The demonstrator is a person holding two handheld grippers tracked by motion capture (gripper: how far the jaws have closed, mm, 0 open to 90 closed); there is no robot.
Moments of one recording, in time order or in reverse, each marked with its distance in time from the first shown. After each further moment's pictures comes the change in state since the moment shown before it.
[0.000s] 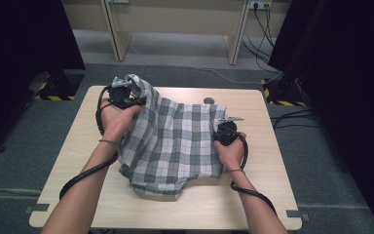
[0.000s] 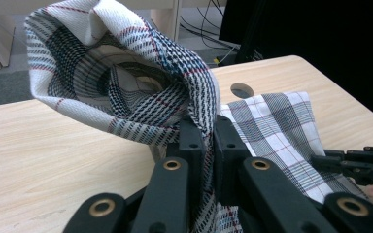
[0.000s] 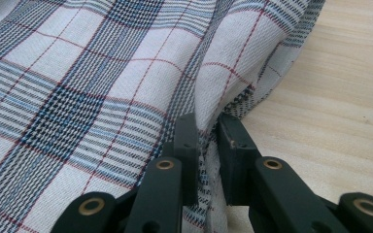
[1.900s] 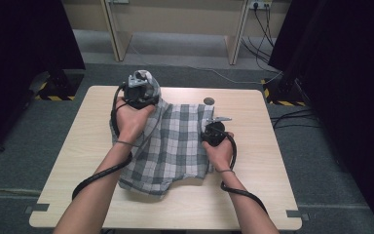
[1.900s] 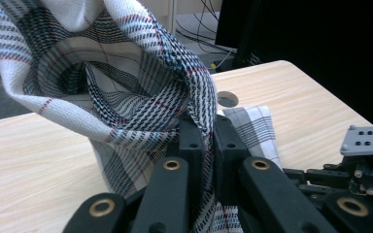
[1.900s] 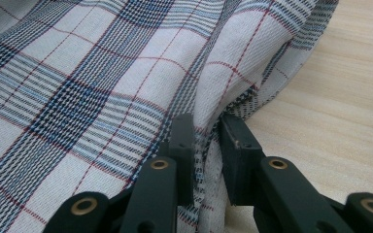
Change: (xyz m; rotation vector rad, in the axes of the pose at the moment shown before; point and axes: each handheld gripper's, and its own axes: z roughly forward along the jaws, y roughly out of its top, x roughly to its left) left arm -0.046 0.008 0.012 -0.014 0.001 0.049; right arm 0.035 0.004 0.012 -0.012 0.072 -0.027
